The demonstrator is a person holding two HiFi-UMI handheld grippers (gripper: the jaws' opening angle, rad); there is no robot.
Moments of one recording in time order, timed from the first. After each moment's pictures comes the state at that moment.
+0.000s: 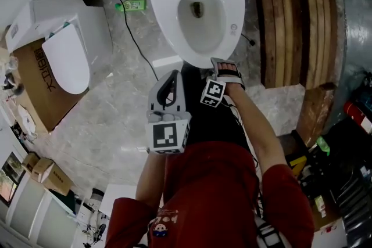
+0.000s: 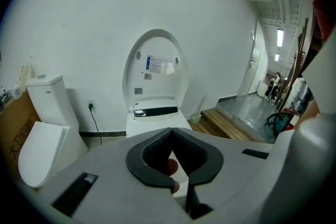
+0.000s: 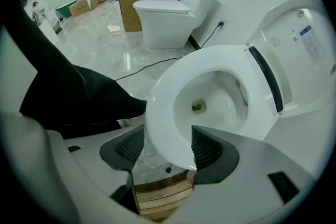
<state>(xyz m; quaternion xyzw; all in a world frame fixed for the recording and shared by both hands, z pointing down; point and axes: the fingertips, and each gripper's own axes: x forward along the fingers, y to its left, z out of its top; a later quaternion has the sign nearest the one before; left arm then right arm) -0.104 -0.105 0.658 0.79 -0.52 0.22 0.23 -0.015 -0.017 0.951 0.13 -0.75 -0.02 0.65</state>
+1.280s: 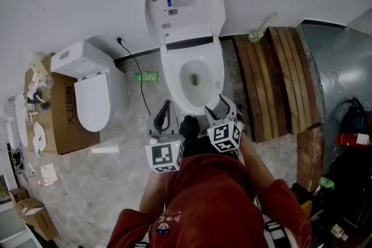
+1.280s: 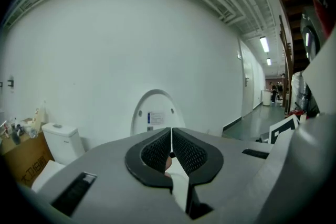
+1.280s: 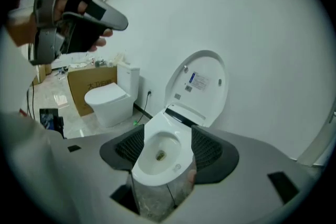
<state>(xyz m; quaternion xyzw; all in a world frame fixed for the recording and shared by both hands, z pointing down) -0.096 -0.047 0.460 0.81 -0.58 0.11 0.06 0.034 -0.047 0.598 0.46 -0.82 0.03 0.33</state>
